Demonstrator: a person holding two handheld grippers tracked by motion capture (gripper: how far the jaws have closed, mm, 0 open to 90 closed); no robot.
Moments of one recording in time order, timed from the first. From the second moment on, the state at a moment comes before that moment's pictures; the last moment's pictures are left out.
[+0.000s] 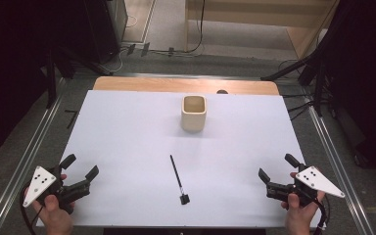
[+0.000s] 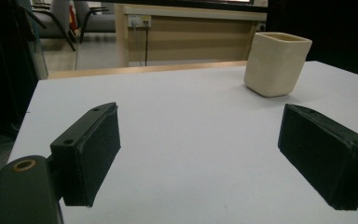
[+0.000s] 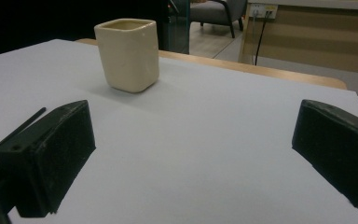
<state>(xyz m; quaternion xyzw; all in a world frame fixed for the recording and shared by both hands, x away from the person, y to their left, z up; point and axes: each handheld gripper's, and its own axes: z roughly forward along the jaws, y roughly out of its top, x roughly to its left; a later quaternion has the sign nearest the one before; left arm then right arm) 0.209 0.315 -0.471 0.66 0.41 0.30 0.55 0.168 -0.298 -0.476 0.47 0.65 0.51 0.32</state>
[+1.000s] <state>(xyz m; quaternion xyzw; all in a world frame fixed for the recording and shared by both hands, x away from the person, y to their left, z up) 0.217 0.251 -0.469 0.69 0.39 0.27 0.54 0.172 -0.291 -0.480 0.46 0.66 0.50 0.31</state>
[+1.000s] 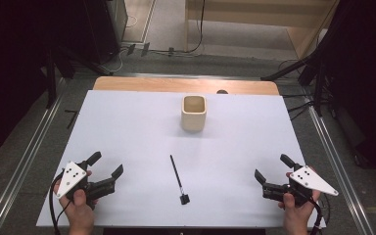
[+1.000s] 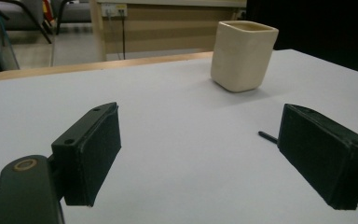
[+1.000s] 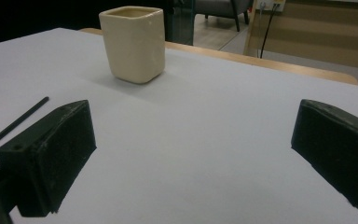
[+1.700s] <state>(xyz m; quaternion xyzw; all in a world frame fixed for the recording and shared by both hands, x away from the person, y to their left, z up) 0.225 0.200 -0.467 0.72 0.35 0.25 0.55 0.173 -0.287 -0.482 0.46 0.67 0.49 0.31</state>
